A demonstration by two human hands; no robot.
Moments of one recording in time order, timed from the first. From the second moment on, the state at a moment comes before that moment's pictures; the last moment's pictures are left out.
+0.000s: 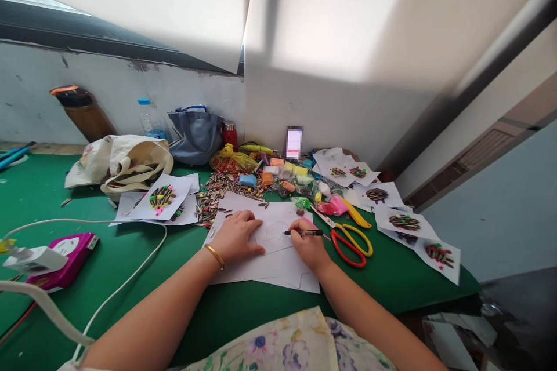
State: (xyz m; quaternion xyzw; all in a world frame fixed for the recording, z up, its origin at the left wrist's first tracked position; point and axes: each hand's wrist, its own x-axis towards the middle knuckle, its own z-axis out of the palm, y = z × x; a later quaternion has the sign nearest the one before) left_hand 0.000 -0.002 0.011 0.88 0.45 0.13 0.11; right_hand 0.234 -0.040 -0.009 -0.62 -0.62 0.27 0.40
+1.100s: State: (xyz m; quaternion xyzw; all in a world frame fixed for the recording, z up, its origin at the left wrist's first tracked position) left_hand 0.001 -0.002 0.012 0.87 0.45 0.12 0.13; right_hand 0.239 -0.039 -0.010 -0.61 -0.63 0.26 0.41
